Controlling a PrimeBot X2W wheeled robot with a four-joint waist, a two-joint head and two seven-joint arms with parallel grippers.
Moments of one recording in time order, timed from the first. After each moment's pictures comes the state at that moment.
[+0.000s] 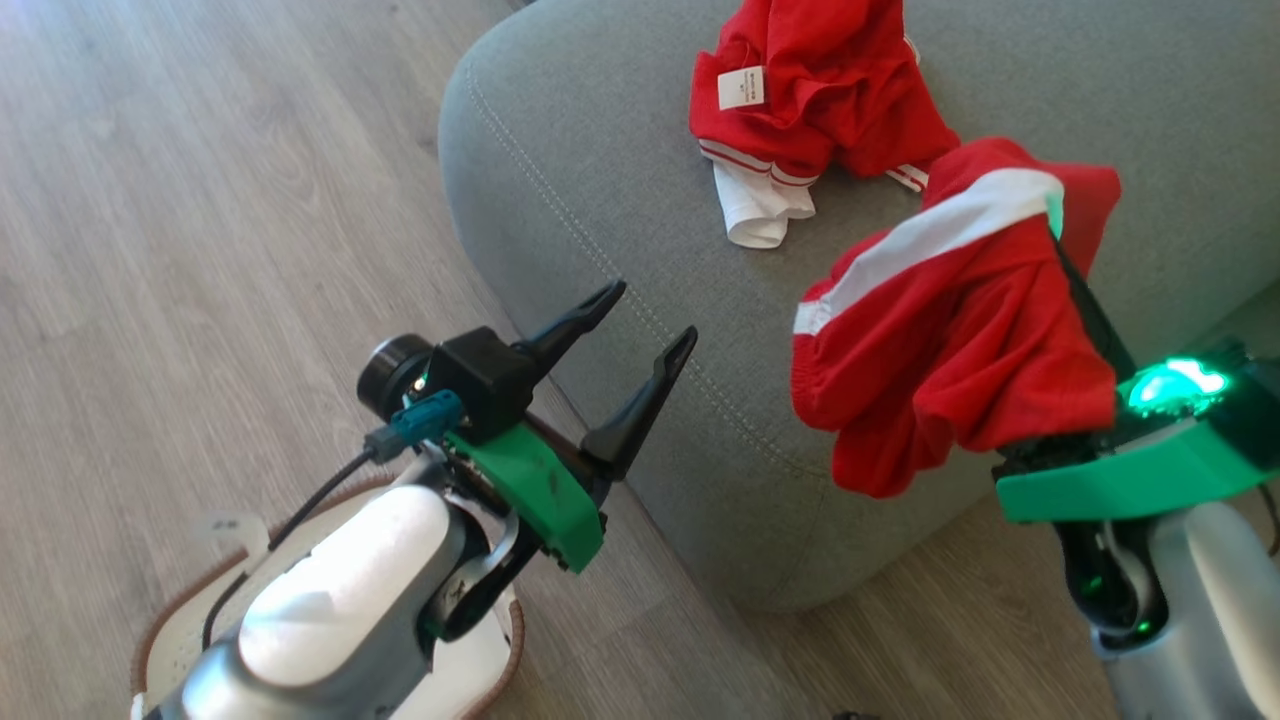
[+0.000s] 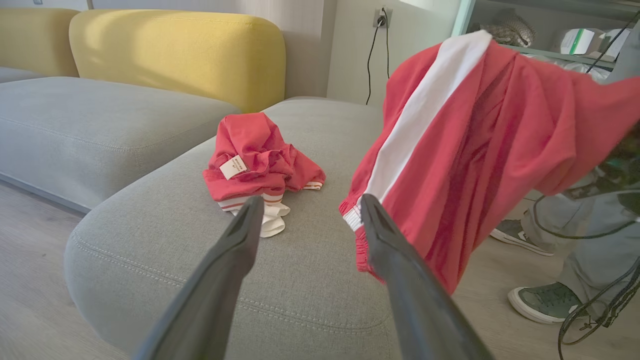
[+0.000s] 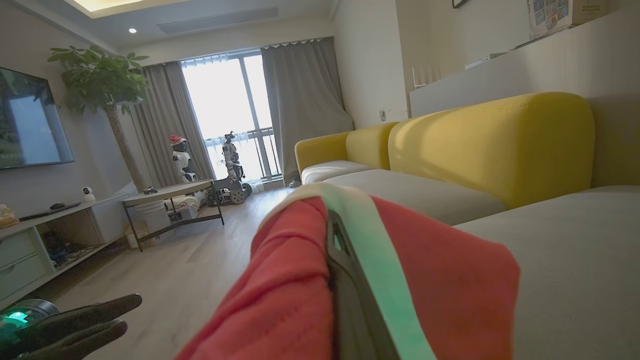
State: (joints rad) left arm -0.52 0.32 -0.85 0.09 -0.59 0.02 -0.10; right arm -0.20 -0.22 0.16 -0.06 0.50 0.13 -0.25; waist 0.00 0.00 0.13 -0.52
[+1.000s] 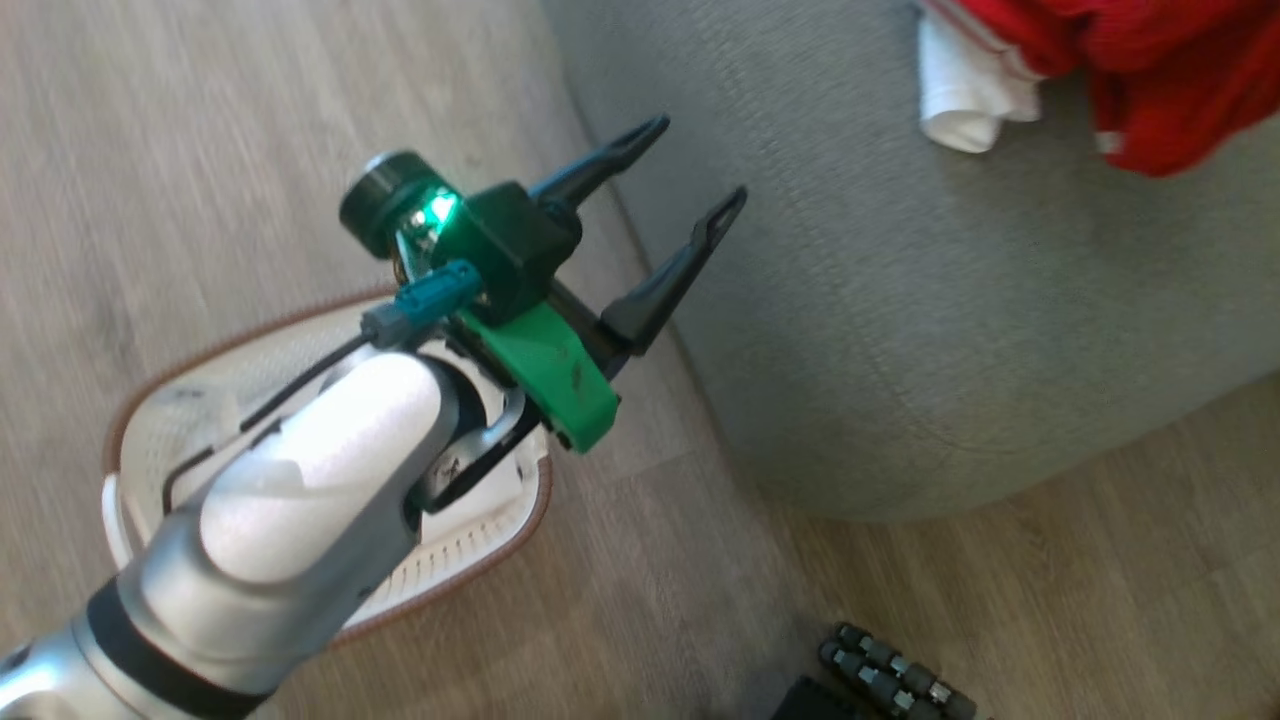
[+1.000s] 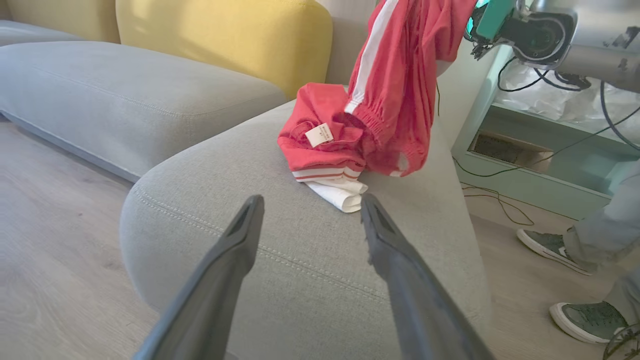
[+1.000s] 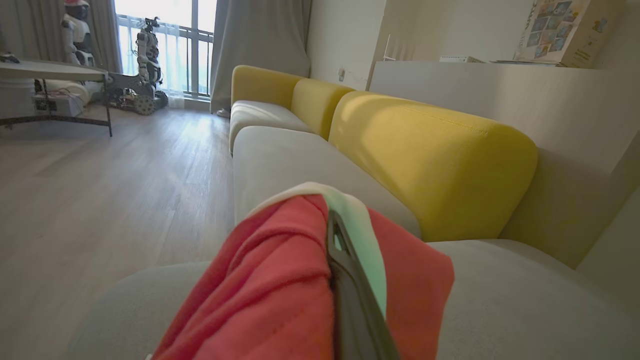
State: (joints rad) left arm -0.77 0.34 -0.87 0.03 -0.52 -0.02 -0.02; right arm -0.94 -0.59 0.13 0.61 0.55 0.13 -0.26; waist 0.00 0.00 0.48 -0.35
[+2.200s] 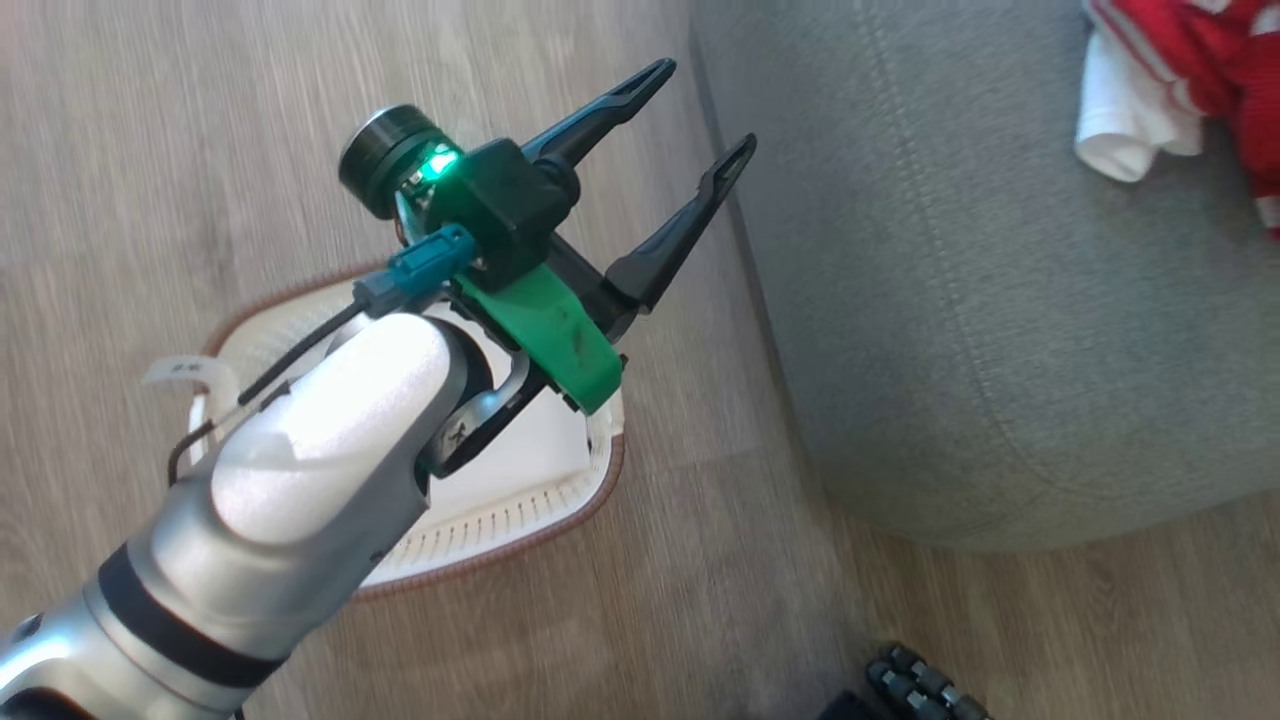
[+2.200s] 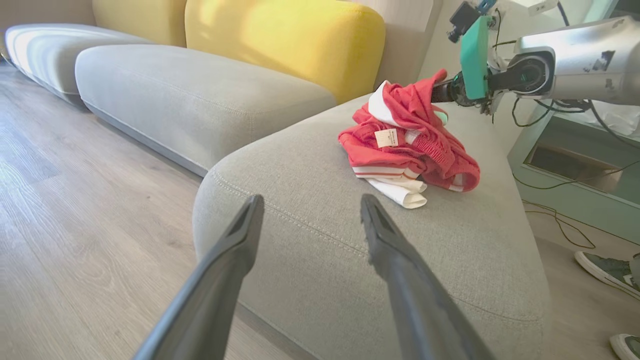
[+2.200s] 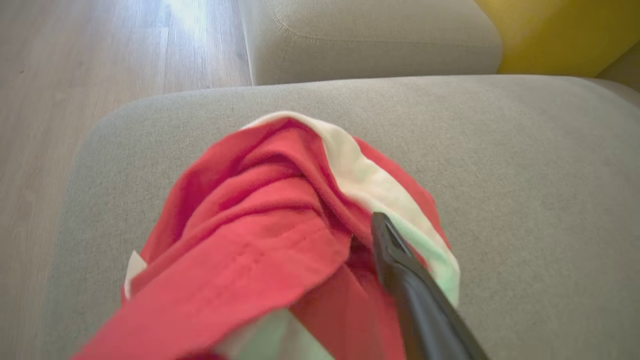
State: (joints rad) left arm -0.83 0.31 -0.87 0.10 -0.53 -0.03 -0.09; right arm -1.15 -0.61 0.36 0.98 0.65 0.13 0.13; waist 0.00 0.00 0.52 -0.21
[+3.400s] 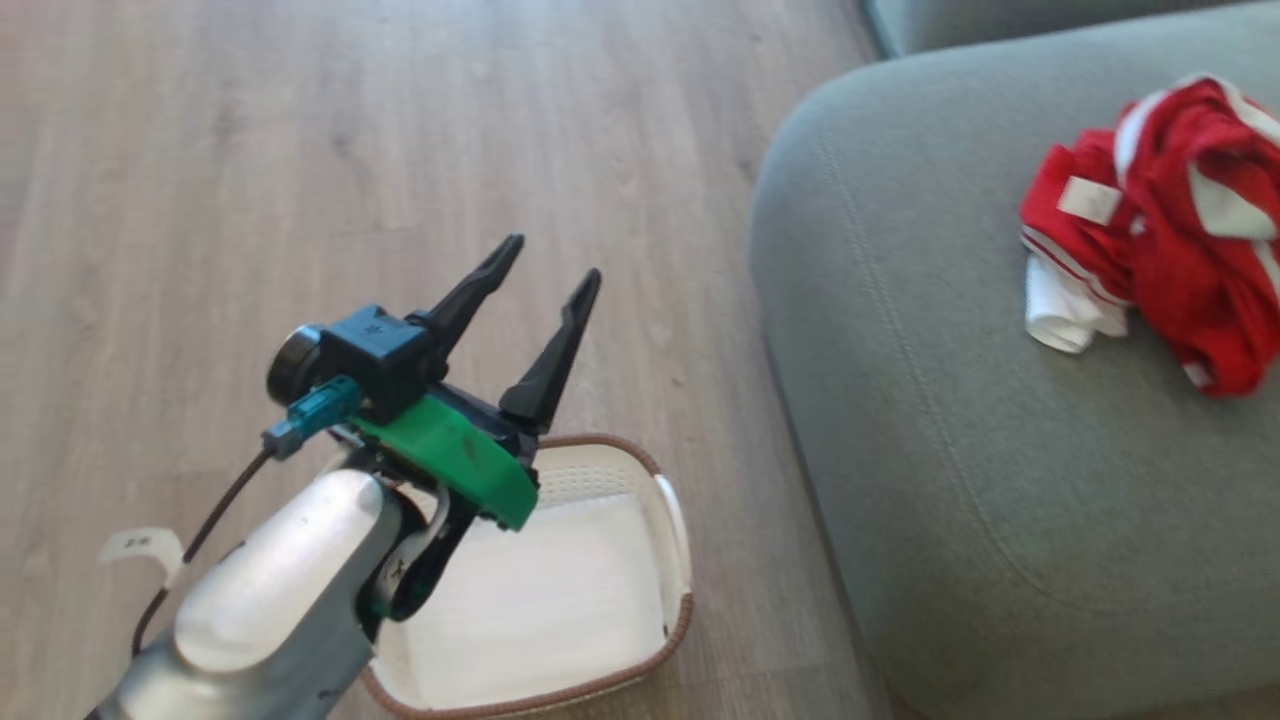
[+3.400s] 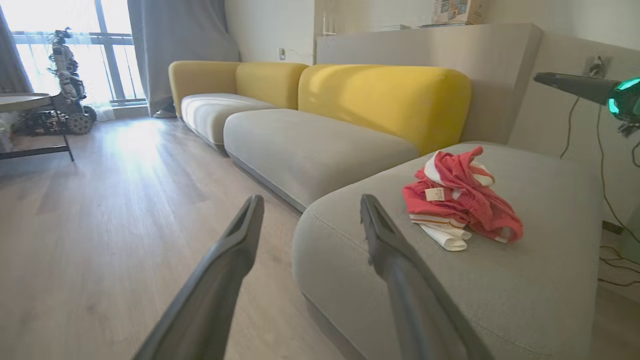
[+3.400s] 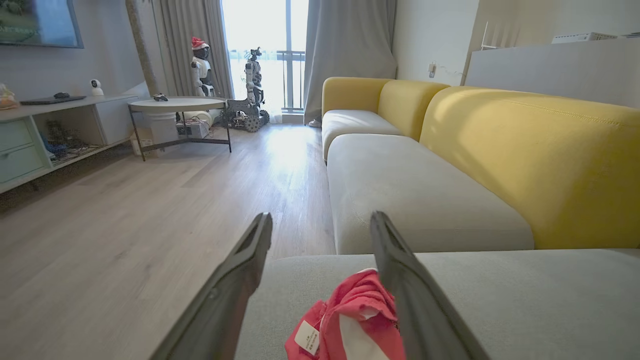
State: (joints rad) left arm -0.53 0.38 -0.80 0.11 -0.64 0.10 -0.19; right arm -0.69 -0.79 0.35 0.49 0.85 0.13 -0.08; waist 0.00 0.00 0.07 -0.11
